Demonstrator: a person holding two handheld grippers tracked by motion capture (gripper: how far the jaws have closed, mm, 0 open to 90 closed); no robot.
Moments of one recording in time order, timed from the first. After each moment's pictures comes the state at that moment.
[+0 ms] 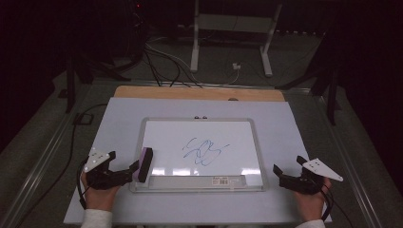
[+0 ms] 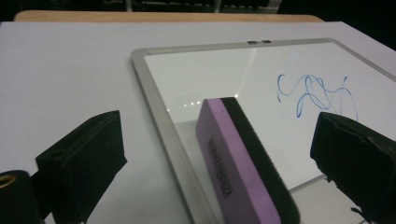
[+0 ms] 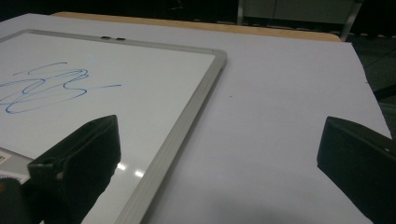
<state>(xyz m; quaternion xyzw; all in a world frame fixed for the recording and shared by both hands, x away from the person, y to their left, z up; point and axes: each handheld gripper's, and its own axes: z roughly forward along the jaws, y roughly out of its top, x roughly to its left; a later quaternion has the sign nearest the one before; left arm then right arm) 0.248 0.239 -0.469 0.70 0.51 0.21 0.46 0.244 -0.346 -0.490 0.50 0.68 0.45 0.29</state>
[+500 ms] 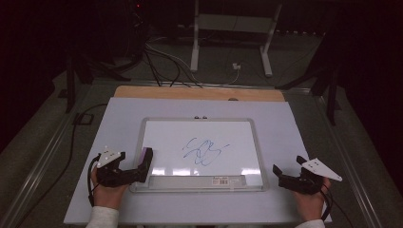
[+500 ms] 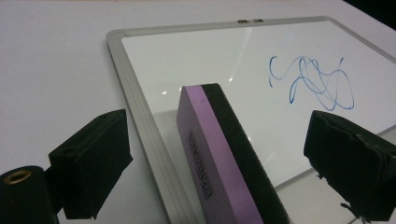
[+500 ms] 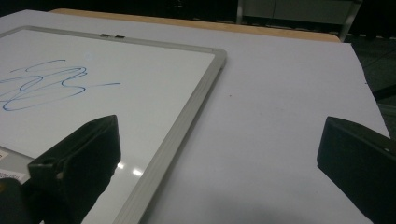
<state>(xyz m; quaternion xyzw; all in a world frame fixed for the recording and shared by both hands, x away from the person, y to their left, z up) 0.256 0.224 -0.476 0.72 0.50 0.19 0.44 0.244 -0.345 -0.490 0.49 0.69 0.45 0.29</state>
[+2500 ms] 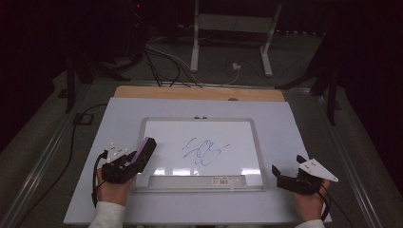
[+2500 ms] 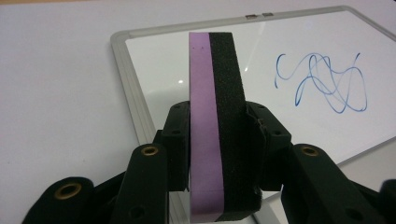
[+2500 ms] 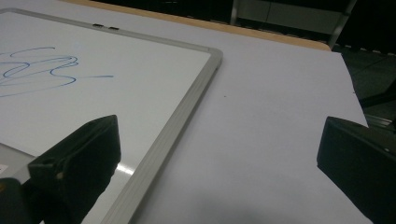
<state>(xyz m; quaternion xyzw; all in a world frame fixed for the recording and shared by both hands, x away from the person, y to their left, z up) 0.262 0.205 -0.461 0.73 0.52 0.21 0.40 0.243 -0.339 -0.490 0.48 0.70 0.42 0.32</state>
